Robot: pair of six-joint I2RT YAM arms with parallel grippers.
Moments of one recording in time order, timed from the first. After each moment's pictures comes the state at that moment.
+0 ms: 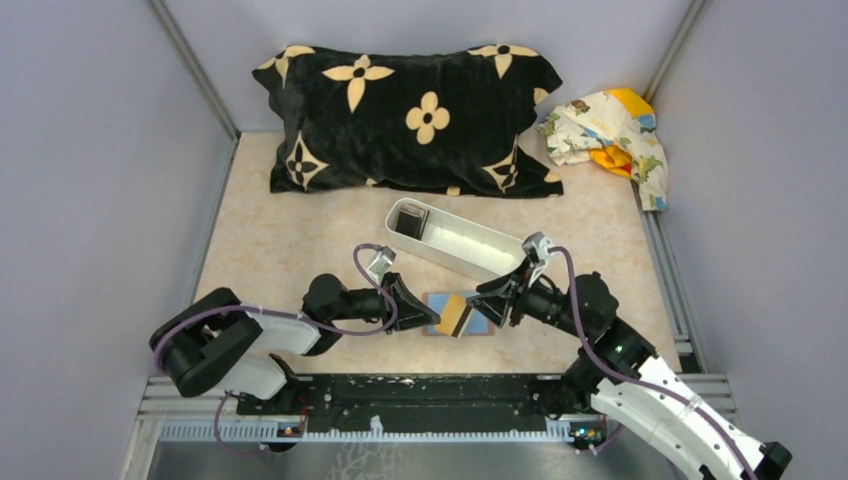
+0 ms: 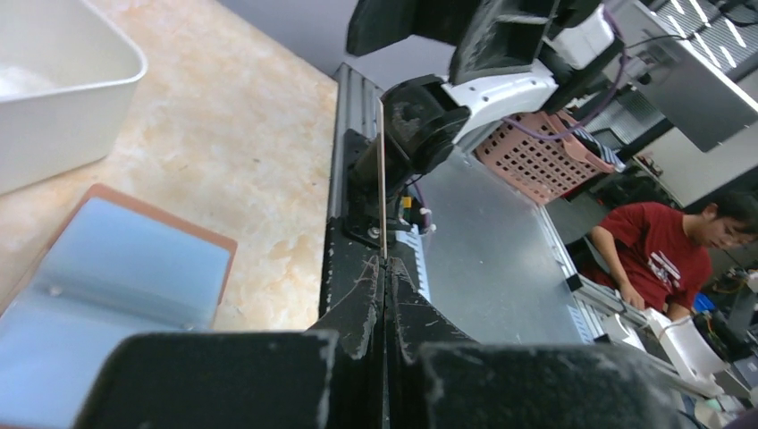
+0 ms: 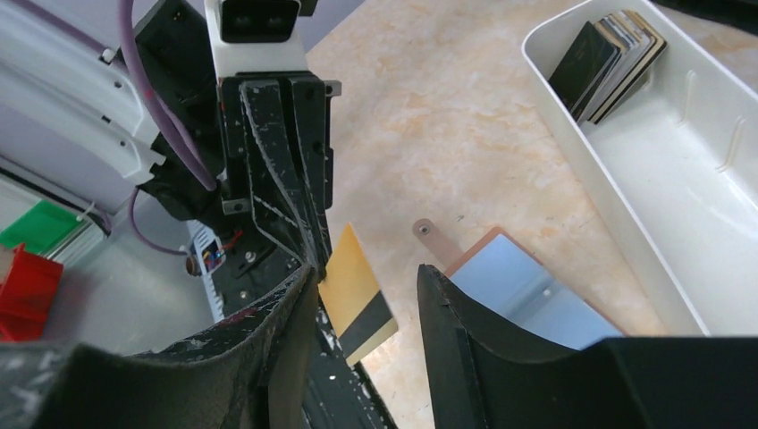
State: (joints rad) left arm -0.82 1.40 0.22 1.33 0.72 -0.75; right arm 0.73 0.40 0.43 -0.13 -0.31 0.43
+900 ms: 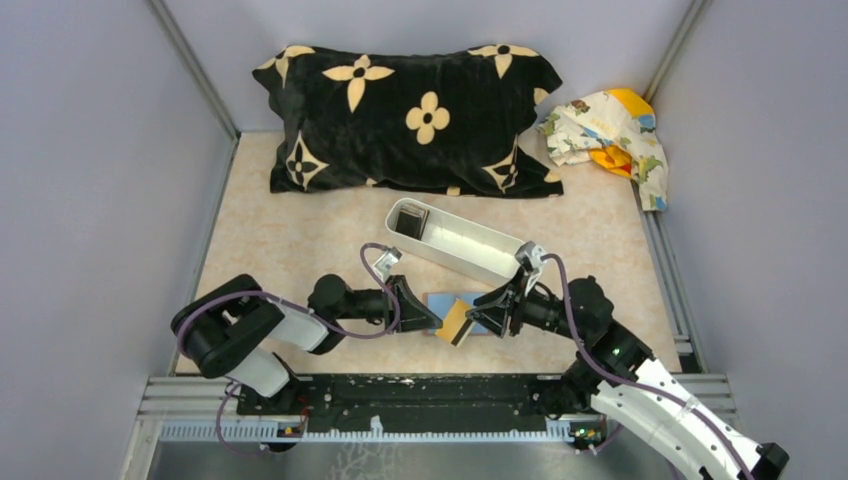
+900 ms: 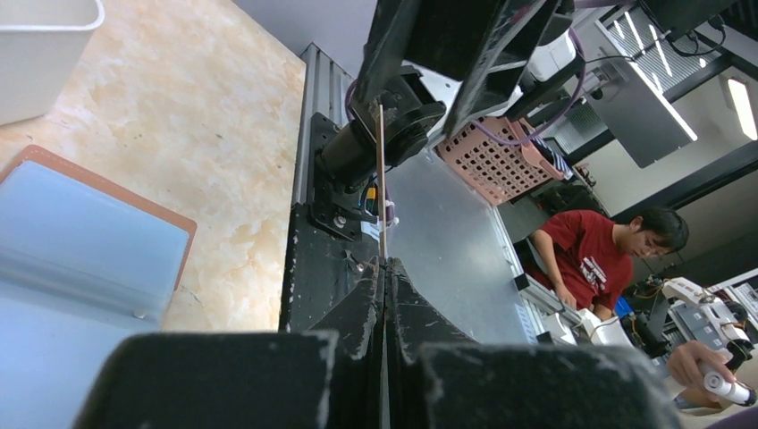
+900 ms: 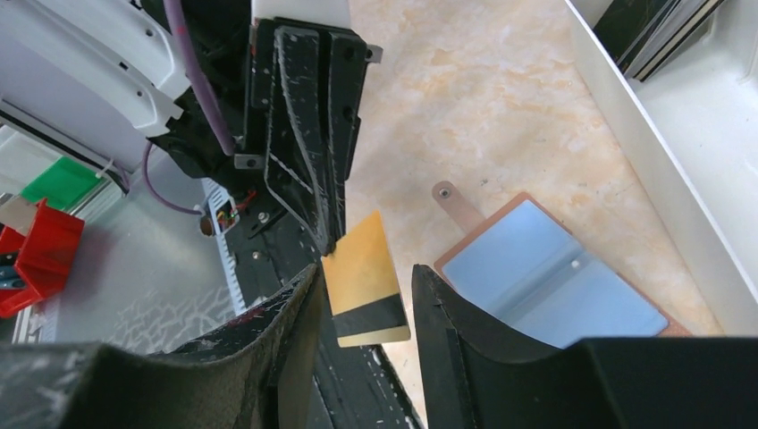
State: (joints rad) left arm -0.82 1.55 0.24 1.50 0.77 -0.93; right arm 0.73 0.37 0.39 -0.15 -0.41 0.42
